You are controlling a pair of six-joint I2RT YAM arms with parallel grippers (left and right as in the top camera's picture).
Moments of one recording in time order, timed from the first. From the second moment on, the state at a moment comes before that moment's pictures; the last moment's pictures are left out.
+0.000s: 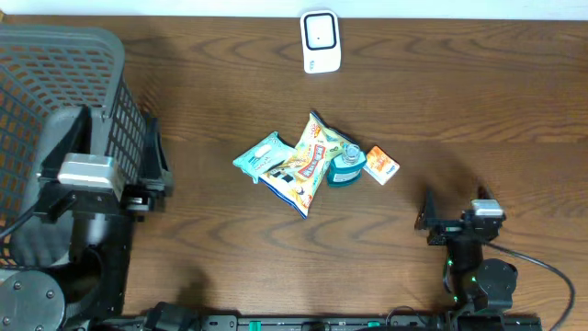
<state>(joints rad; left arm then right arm) -0.27 0.58 1.07 -0.27 -0.13 0.14 -0.01 0.02 0.01 -0.07 -0.04 0.13</state>
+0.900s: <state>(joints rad) -0.11 0.21 1.07 -0.43 0.34 0.03 -0.01 0.14 0.63 -0.85 -0.48 0.32</state>
